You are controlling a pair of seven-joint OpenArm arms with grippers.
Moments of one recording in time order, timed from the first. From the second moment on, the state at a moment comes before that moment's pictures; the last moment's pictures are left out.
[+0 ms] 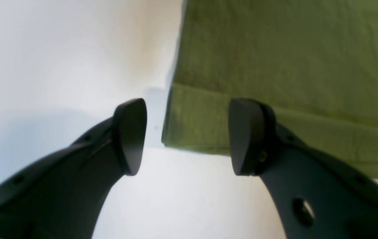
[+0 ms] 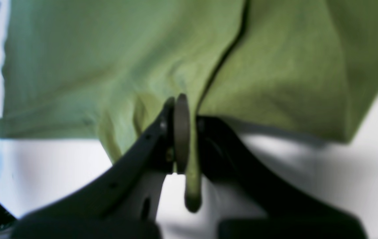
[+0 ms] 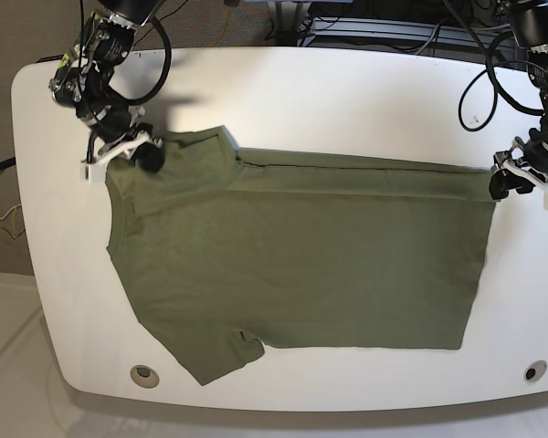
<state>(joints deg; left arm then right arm) 7.8 -27.9 -27.4 79.6 -41.1 -23.9 44.0 -7.9 0.4 37.5 91.9 41.8 29.7 -61.3</state>
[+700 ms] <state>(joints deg) 7.7 -27.4 -27.1 79.2 -41.0 -23.7 44.0 1.7 0.3 31.3 89.1 41.1 28.8 -63.5</state>
